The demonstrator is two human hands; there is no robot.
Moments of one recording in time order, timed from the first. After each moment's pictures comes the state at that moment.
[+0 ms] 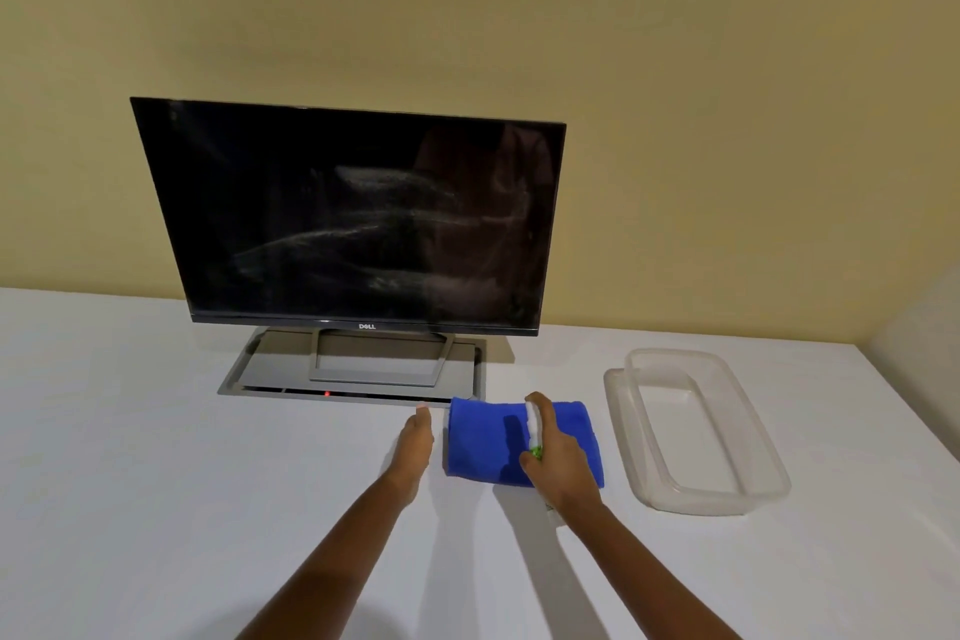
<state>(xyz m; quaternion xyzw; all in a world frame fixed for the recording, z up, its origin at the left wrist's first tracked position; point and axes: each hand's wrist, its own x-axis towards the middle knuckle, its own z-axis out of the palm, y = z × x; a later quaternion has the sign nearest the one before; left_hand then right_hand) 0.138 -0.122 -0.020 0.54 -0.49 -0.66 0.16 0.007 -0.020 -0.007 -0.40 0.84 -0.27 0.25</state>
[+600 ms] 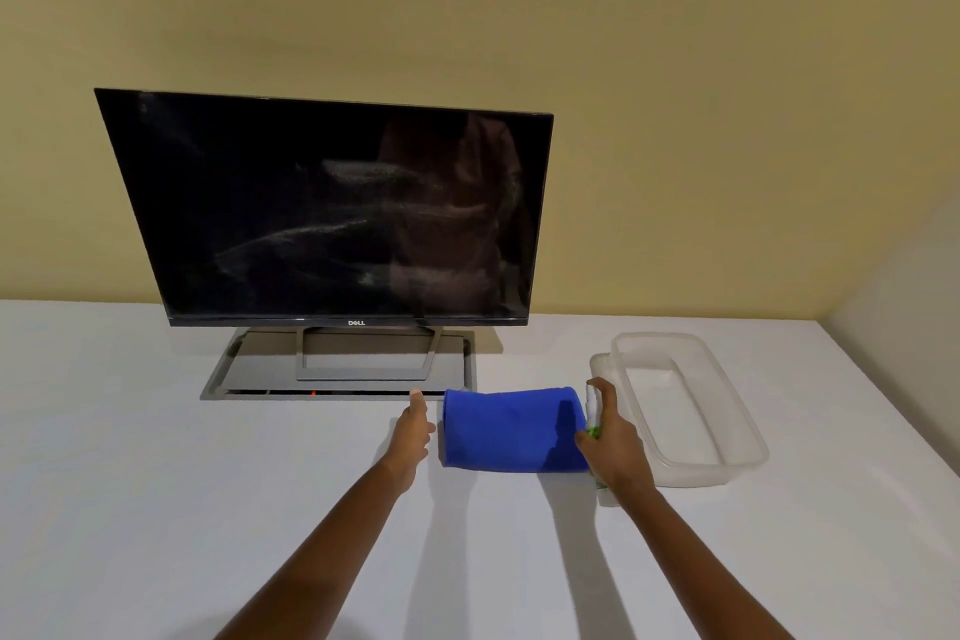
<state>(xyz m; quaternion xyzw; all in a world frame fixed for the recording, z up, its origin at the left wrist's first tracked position) 0.137 -0.132 -0.016 0.54 -0.48 -0.68 0.14 -0.027 0.014 0.007 -0.31 0.88 -0.31 0.19</state>
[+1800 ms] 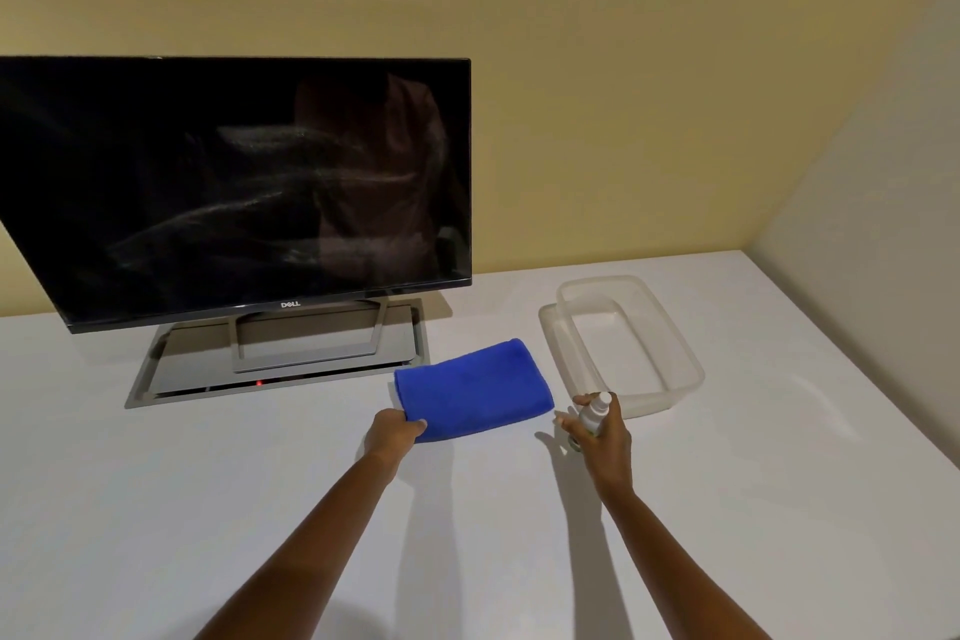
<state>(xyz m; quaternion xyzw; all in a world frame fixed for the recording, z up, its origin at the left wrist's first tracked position) 0.122 -0.113 -0.053 0.56 -0.61 -0.56 0.06 -0.024 0.077 -0.048 -0.15 0.78 -0.58 0.16</state>
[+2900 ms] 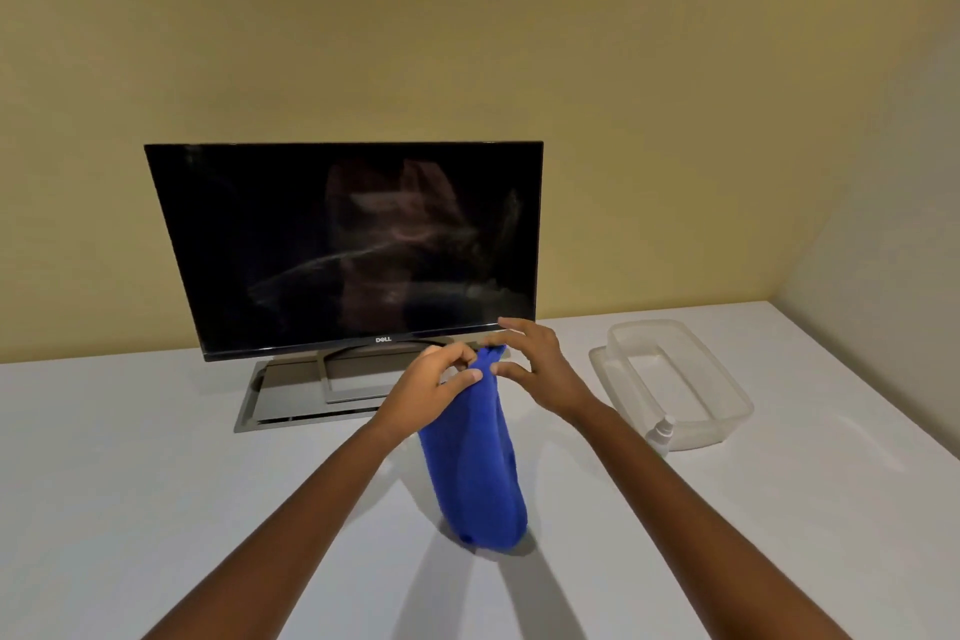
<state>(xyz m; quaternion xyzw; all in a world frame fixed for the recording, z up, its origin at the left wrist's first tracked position) 0.200 -0.159 0.075 0.20 -0.87 -0.42 0.17 0.063 -0.049 0.083 -0.54 0.76 -0.34 0.11</state>
